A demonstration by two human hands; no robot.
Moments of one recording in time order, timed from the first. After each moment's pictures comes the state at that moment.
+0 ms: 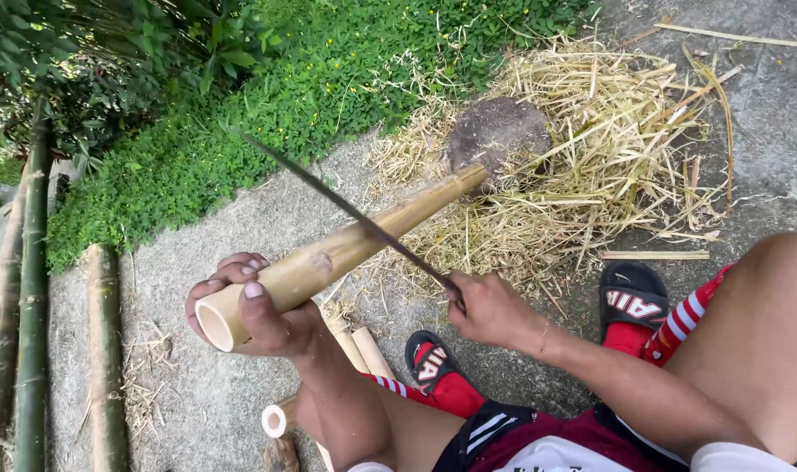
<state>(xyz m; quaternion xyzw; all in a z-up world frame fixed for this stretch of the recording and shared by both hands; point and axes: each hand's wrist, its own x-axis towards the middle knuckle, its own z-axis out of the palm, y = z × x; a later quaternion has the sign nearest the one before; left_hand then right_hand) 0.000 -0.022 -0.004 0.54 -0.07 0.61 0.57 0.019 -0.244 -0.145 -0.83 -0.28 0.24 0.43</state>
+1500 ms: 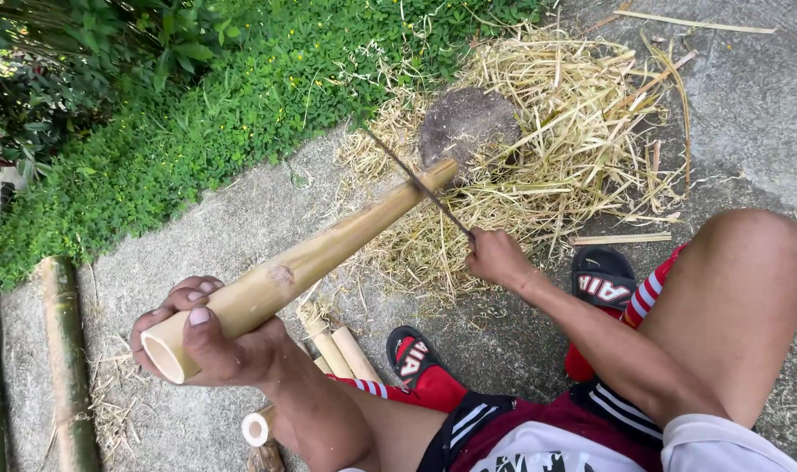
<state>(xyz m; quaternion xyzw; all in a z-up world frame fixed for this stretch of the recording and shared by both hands) -0.014 -0.011 -0.004 0.52 -0.03 0.60 0.61 0.079 -0.263 -0.251 -0.87 -0.12 0.32 0.35</state>
